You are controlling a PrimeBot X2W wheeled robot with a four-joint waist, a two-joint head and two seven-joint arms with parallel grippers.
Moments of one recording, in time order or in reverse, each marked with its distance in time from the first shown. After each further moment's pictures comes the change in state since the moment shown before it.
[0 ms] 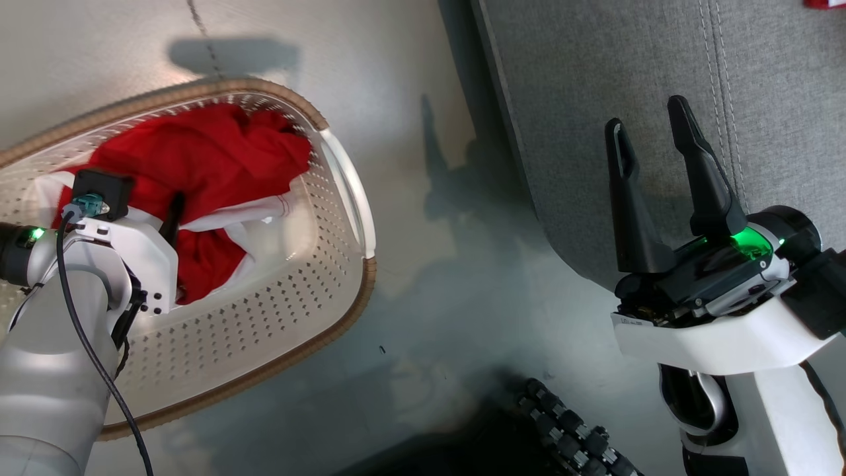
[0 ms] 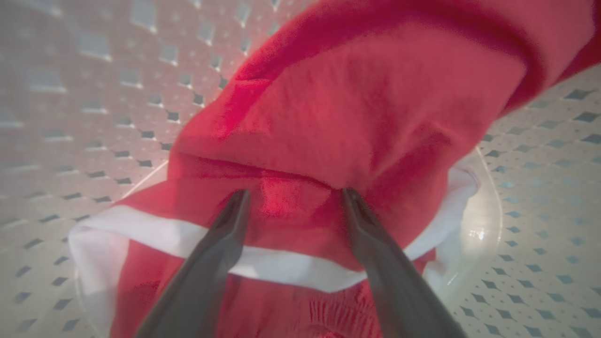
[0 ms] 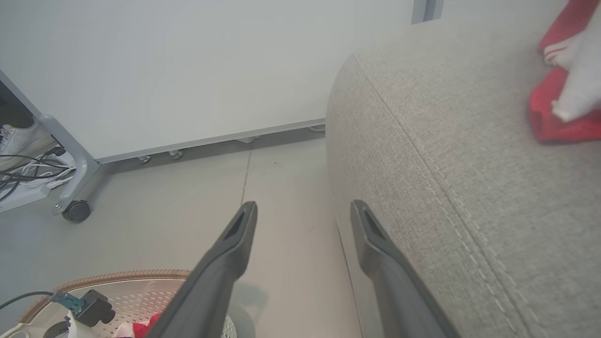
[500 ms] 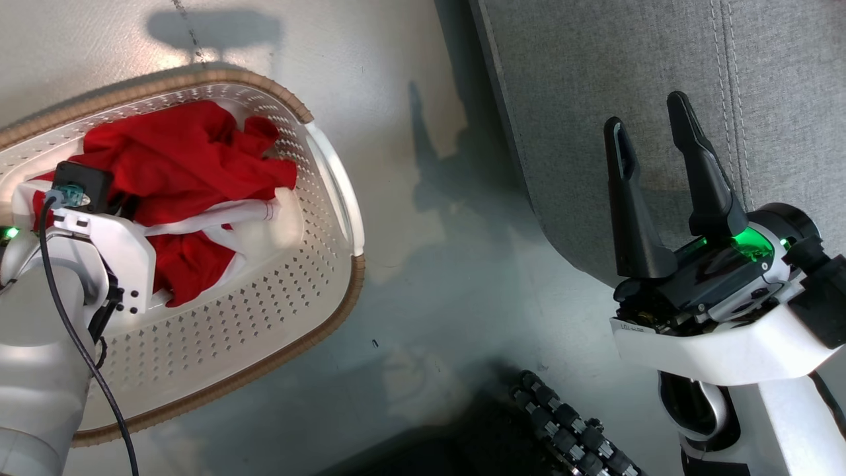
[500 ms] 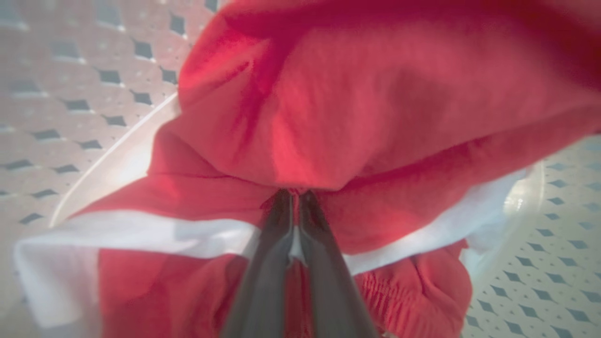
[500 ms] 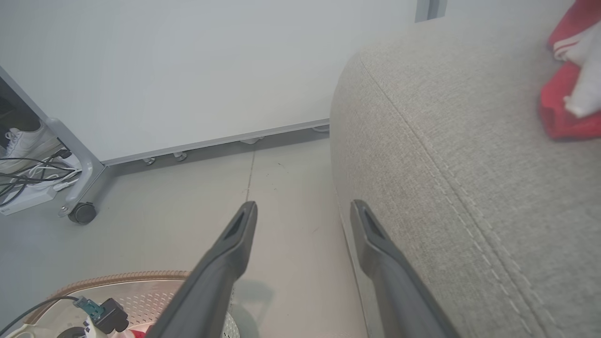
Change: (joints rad) left arm -0.044 0.030 -0.035 0.066 -0.012 -0.003 0.079; right arm 0.004 0.000 0.017 -0.042 0.015 0.000 -0.005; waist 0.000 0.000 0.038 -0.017
